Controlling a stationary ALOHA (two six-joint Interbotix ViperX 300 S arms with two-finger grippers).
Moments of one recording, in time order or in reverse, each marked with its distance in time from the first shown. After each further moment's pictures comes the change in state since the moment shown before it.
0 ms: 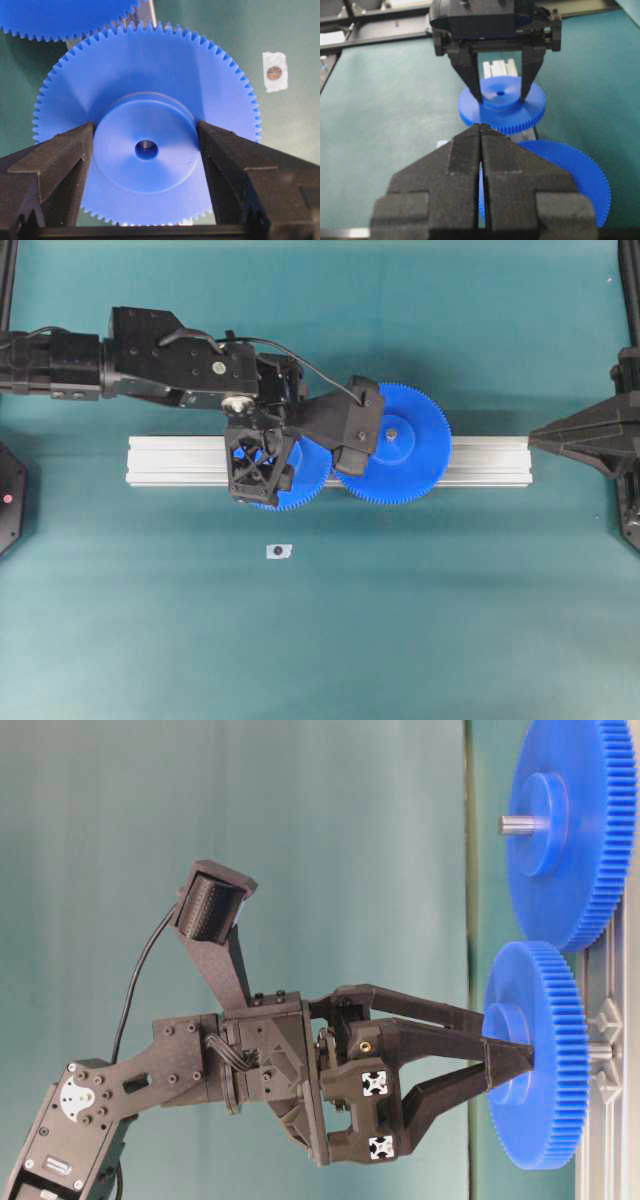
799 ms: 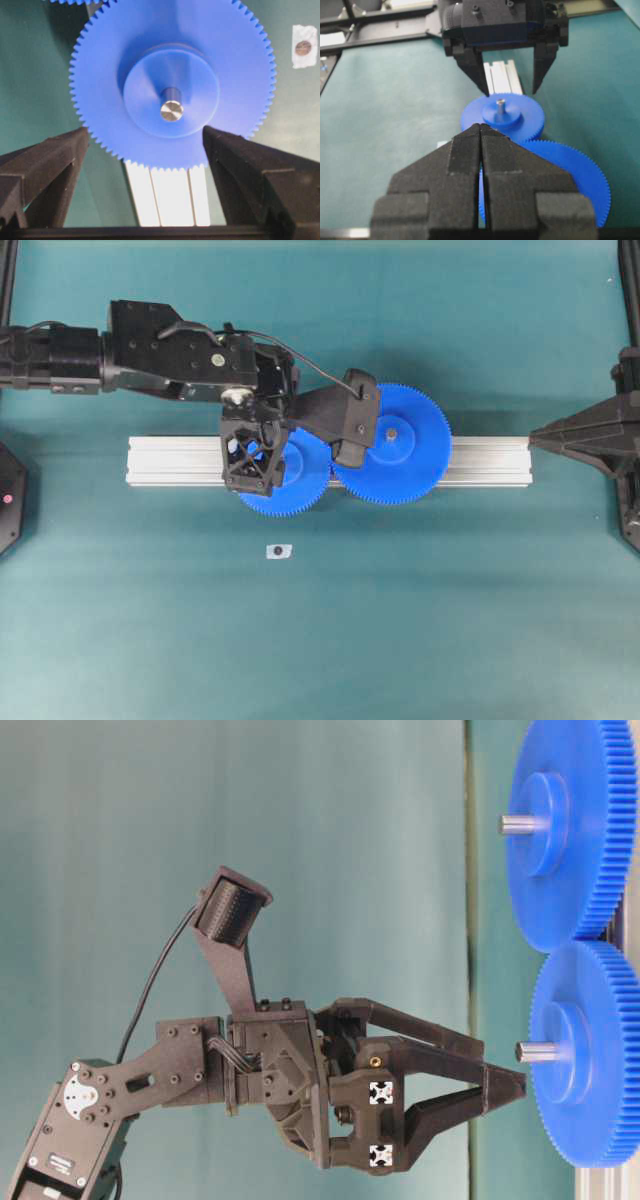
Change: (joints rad) left arm 0.009 0.000 -0.003 0.003 0.020 -0.006; right arm 0.000 -0.003 0.000 0.000 0.000 0.000
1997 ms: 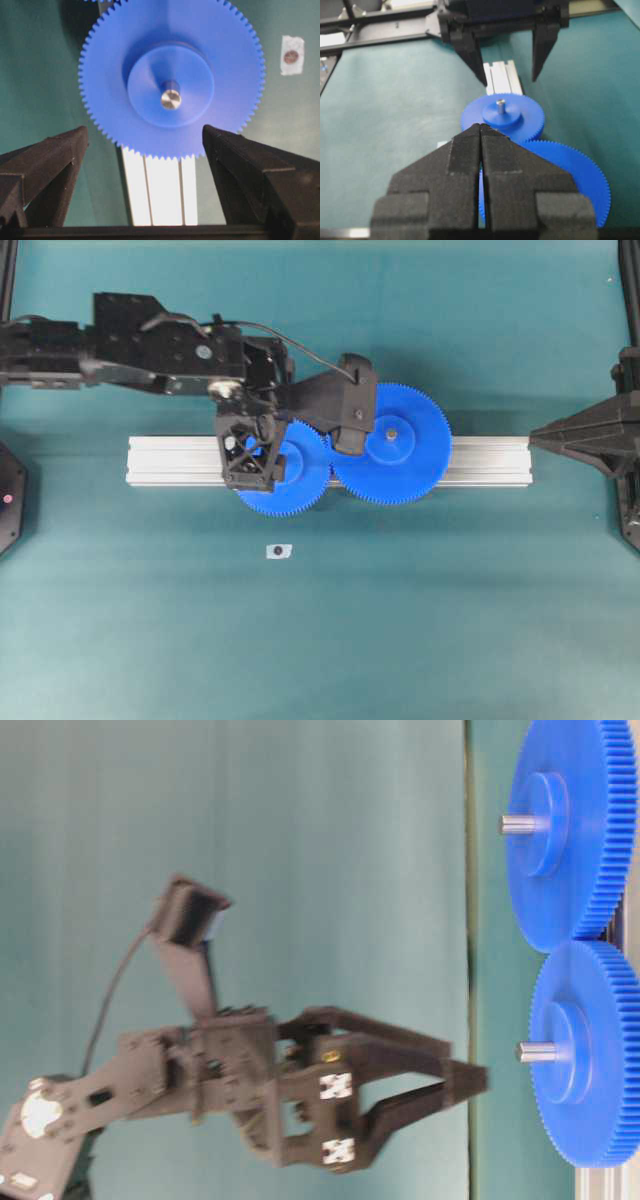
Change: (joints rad) left arm 0.000 -0.063 -0.002 0.000 0.011 -0.071; right arm 0.002 0.000 0.000 0.000 0.000 0.002
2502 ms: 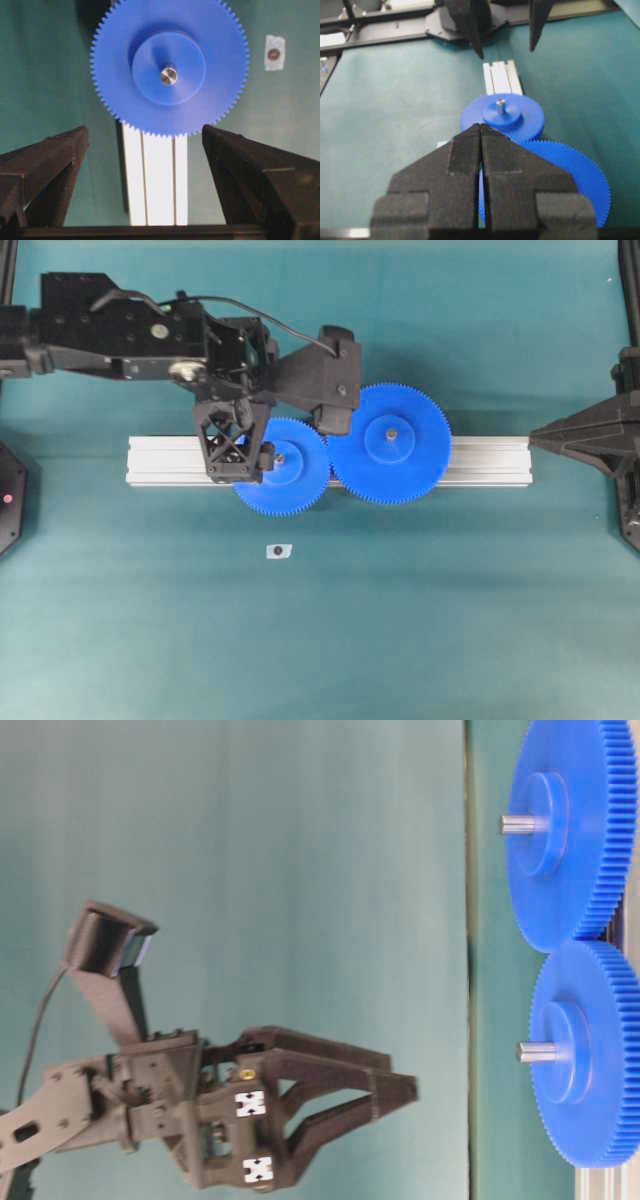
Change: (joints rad) left arm -0.002 -0.092 0.000 0.000 0.028 -0.052; right arm -0.002 0.000 0.002 0.000 0.000 0.000
